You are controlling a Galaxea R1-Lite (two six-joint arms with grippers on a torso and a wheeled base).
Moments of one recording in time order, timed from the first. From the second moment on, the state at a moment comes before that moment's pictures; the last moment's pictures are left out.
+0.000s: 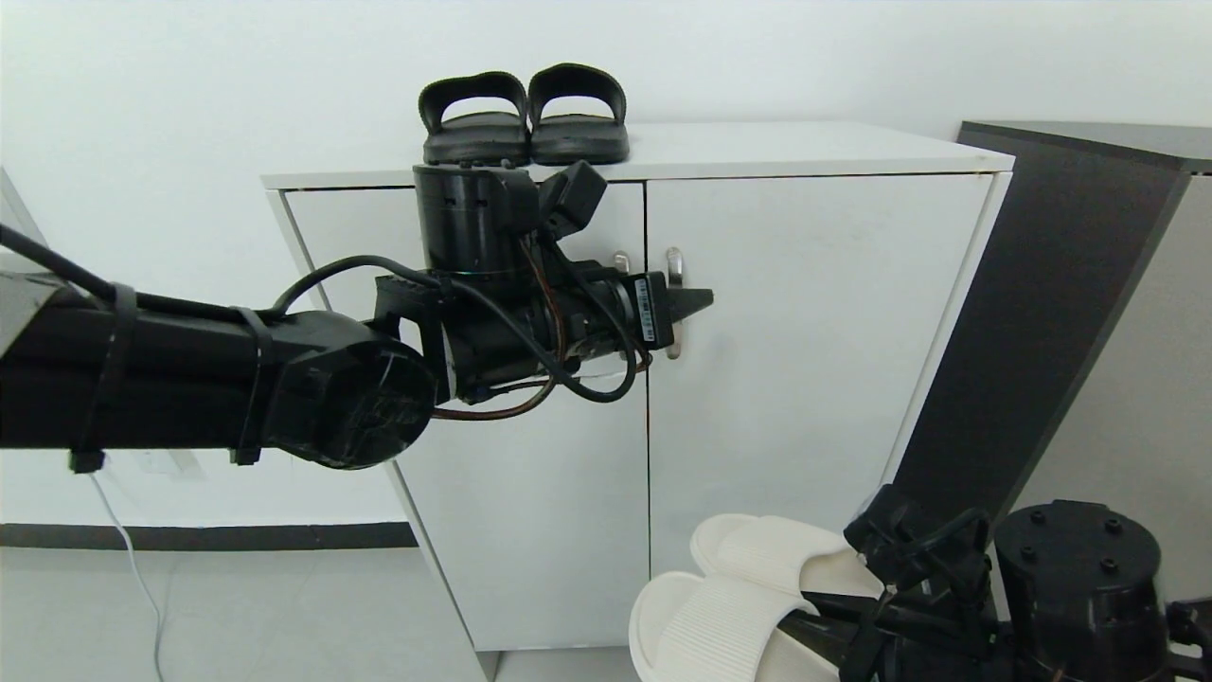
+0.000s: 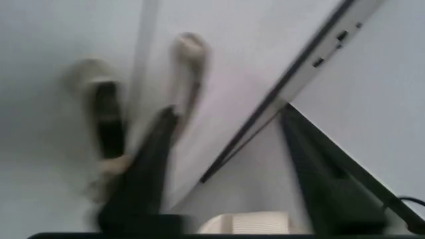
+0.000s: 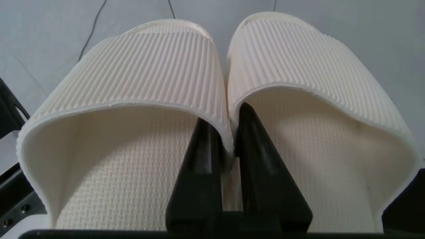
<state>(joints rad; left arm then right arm) -0.63 1.84 -1.27 -0.49 -0.24 -0.30 0.84 1.60 -0.36 -0.82 0.01 0.07</state>
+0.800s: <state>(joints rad) -0.72 1.60 -1.02 -0.50 -0.25 -0.30 0.85 1.59 -0.26 -0.89 0.13 -0.01</state>
